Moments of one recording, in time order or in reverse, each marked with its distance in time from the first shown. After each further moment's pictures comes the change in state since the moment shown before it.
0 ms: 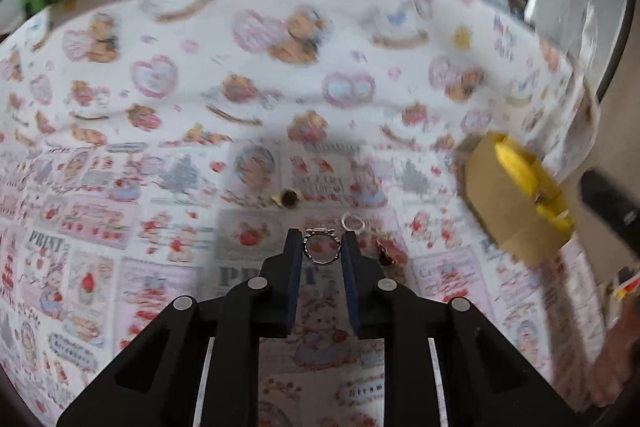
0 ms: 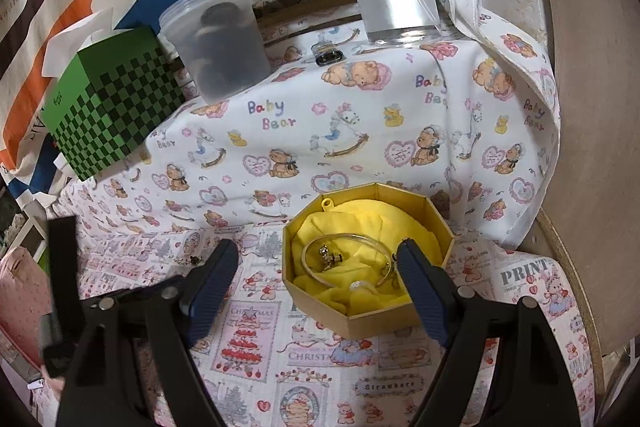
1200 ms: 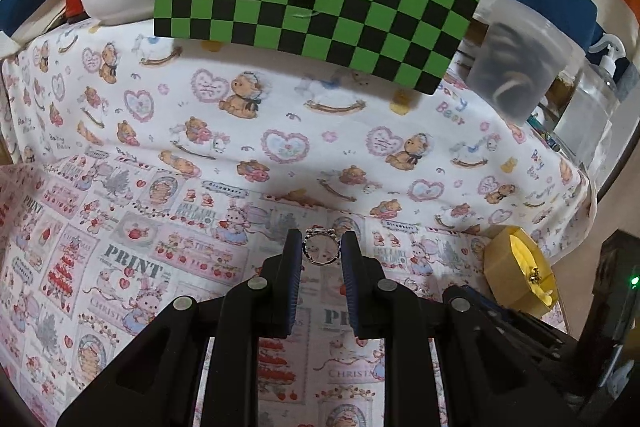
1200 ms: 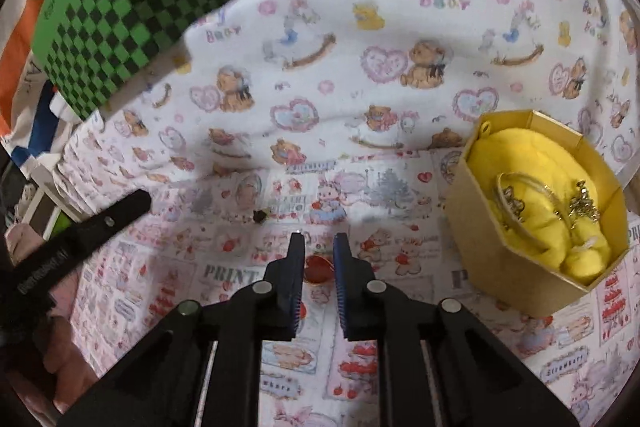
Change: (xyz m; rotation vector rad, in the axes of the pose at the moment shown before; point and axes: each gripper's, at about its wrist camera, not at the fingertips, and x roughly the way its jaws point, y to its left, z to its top) left arm -0.048 0.070 0.015 -0.174 -0.135 0.037; right arm 0.079 0.085 -0.028 -0.033 0.239 0.075
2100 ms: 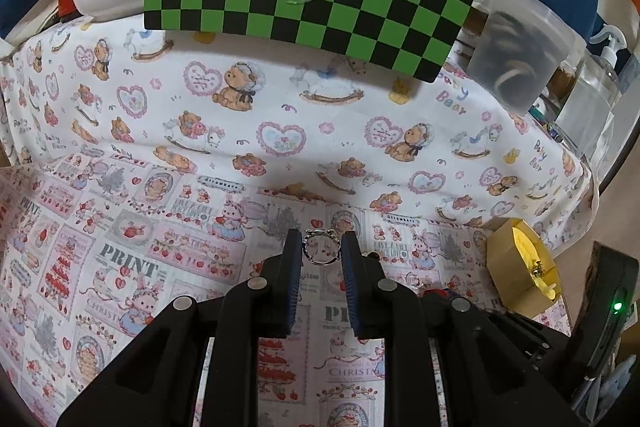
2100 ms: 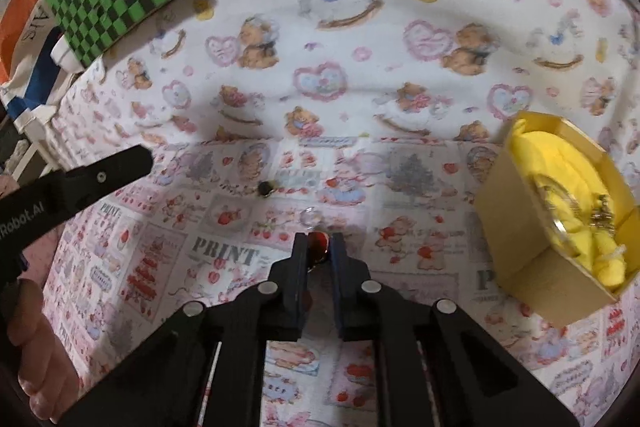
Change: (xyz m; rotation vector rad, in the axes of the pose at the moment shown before) left arm 0.005 -0.001 0.000 0.017 0.024 -0.006; right arm 0.015 0.016 -0.004 -0.104 0.021 -0.038
